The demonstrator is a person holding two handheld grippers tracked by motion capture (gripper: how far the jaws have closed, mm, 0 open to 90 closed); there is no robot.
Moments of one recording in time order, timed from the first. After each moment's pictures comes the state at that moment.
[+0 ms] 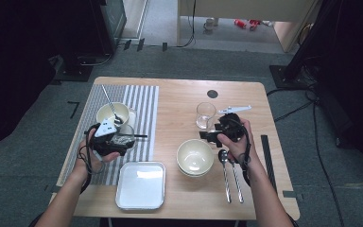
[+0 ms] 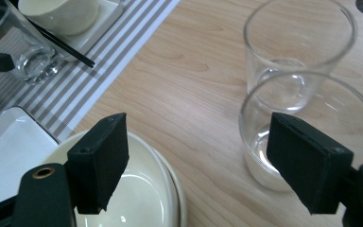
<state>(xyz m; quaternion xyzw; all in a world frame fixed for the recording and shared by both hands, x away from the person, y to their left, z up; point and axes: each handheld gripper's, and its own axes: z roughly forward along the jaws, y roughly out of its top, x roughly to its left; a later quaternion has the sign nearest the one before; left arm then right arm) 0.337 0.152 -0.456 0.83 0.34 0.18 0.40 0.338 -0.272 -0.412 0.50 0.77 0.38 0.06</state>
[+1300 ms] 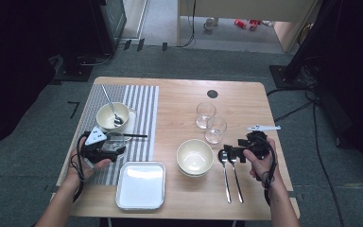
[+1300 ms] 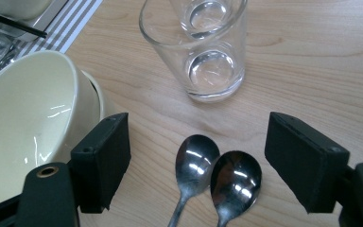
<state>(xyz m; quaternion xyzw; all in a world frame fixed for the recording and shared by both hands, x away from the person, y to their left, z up) 0.325 0.181 -0.482 0.82 0.36 0.18 0.40 0.295 -0.346 -0.448 0.56 0.73 0.38 0.06</state>
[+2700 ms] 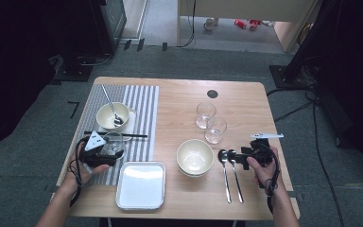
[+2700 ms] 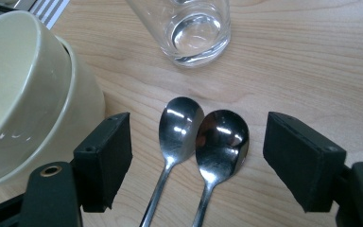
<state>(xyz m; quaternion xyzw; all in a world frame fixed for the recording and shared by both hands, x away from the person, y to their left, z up) 0.311 0.188 -0.491 0.82 0.37 0.19 0.39 0.282 -0.359 -0.470 0.57 0.73 0.37 0.05</state>
